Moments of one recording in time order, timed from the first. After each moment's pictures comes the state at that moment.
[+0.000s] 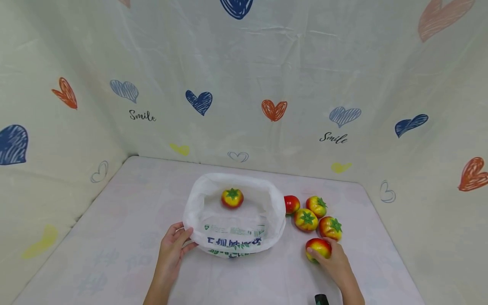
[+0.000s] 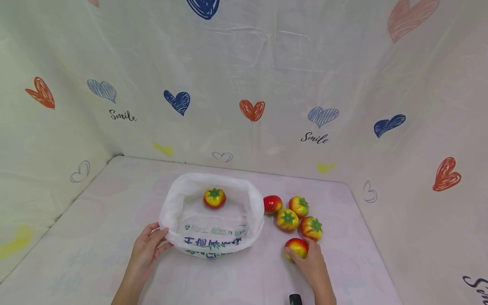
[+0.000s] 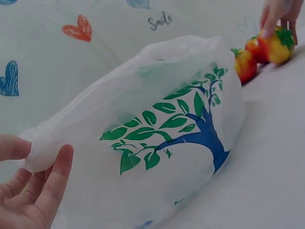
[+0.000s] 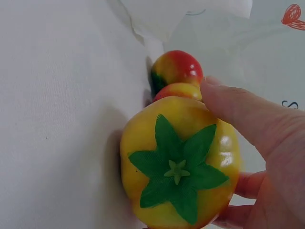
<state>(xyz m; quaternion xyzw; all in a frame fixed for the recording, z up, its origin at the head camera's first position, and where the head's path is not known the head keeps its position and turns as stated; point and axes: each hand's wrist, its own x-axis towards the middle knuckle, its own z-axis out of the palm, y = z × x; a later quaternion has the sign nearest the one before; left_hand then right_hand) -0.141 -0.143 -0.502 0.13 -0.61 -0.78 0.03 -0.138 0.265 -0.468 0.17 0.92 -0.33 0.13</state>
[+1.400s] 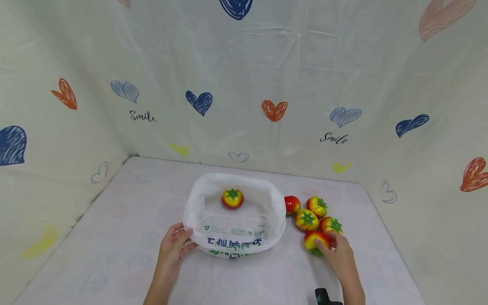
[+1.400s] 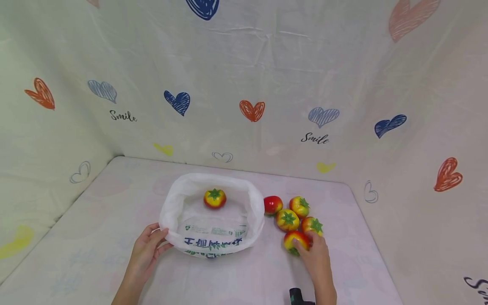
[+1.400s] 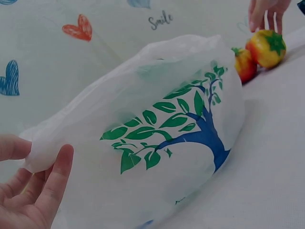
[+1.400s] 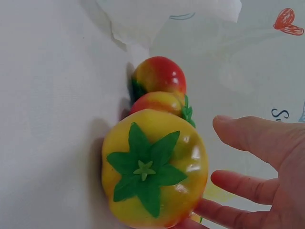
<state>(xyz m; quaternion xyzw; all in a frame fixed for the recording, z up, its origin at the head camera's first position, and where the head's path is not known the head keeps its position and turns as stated) -0.147 -0.147 -0.520 0.11 -0.59 -0.80 0.04 -0.141 0.266 -0.452 0.15 0.93 -0.34 0.04</state>
